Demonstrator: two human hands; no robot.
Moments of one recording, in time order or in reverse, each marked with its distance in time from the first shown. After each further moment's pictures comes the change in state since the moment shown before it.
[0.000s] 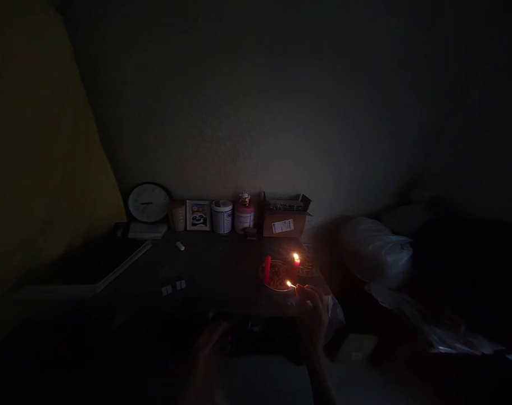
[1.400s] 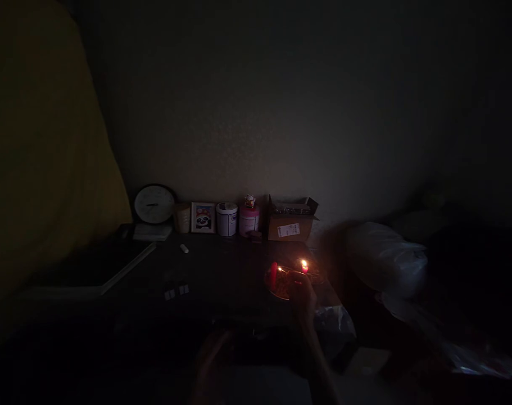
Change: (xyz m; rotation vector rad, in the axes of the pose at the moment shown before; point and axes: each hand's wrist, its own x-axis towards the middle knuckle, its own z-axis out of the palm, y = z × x) left_hand -0.013 0.000 -0.012 0.053 -0.168 0.177; right_hand 0.035 -0.005 0.055 0.223 -0.184 0.291
